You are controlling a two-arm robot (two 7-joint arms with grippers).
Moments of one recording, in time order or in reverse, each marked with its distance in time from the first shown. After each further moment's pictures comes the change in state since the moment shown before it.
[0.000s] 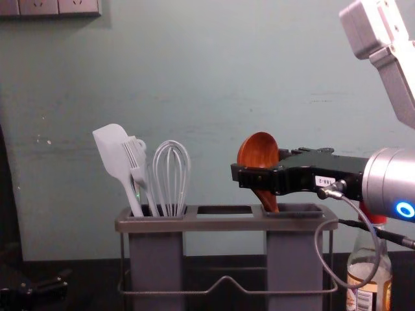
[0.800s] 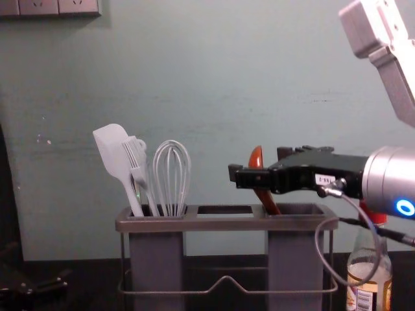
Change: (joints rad) left arm 0.000 0.000 0.000 0.000 0.000 0.000 0.000; right arm 0.002 0.003 -0.002 -0.012 -0.009 0.010 -0.004
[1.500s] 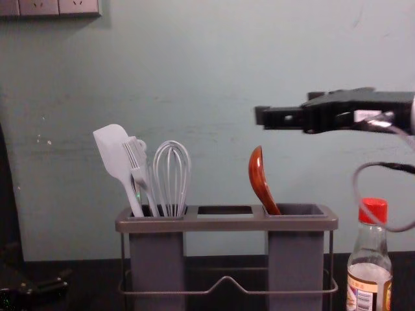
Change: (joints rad) left arm 0.000 0.000 0.000 0.000 0.000 0.000 0.000; right arm -0.087 0.046 0.091 -0.260 0.026 0.135 -0.020
